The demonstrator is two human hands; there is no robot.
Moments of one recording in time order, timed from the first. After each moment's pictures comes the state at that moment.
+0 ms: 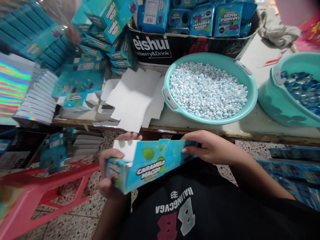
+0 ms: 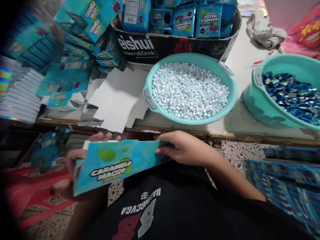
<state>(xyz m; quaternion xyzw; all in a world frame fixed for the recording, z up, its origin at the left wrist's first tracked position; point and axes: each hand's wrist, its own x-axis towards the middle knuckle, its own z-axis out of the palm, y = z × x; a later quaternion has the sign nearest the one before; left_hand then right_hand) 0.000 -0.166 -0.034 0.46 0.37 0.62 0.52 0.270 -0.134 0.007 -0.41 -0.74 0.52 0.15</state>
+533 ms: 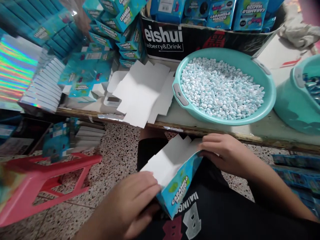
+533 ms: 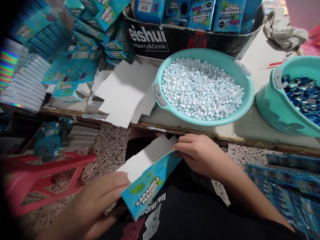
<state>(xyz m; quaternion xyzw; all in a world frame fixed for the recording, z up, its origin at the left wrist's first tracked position) -0.039 -0.207 0.001 0.90 0.30 0.18 0.27 0.288 -0.154 -0.005 -0.40 -0.86 0.29 0.11</state>
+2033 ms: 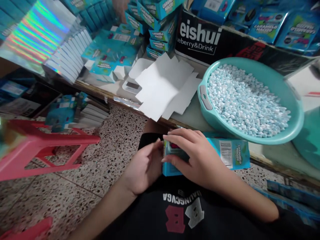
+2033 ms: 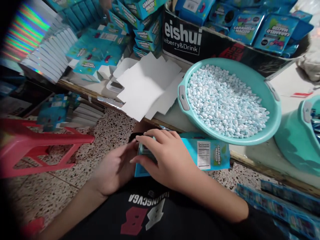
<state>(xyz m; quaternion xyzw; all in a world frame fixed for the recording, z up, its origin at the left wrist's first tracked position) 0.015 -0.177 -0.025 0.04 0.40 0.43 0.81 0.179 -0.139 0.001 -0.38 -0.87 0.27 0.19</state>
